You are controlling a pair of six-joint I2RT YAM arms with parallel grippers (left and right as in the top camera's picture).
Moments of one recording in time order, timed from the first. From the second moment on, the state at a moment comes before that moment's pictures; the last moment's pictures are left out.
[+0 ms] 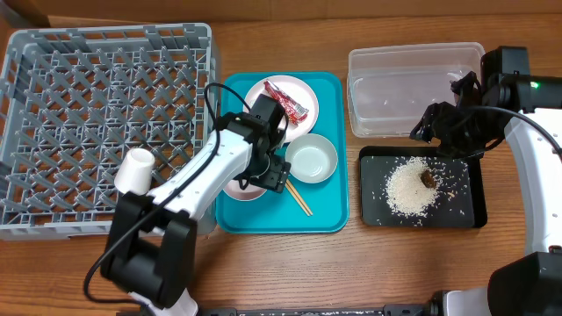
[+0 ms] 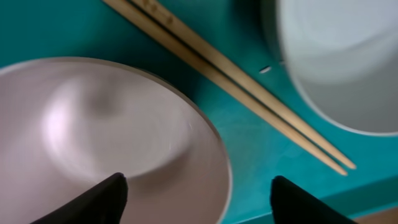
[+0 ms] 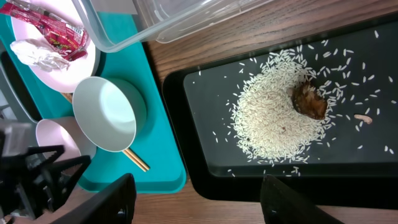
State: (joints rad) left arm -0.45 1.82 1.26 -0.95 0.07 -0.16; right arm -0.10 1.61 1.53 -1.33 -0.35 0.25
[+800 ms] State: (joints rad) left arm -0.45 1.88 1.49 -1.11 0.07 -0.15; right arm -0.10 1.61 1.53 -1.35 -0.35 0.25
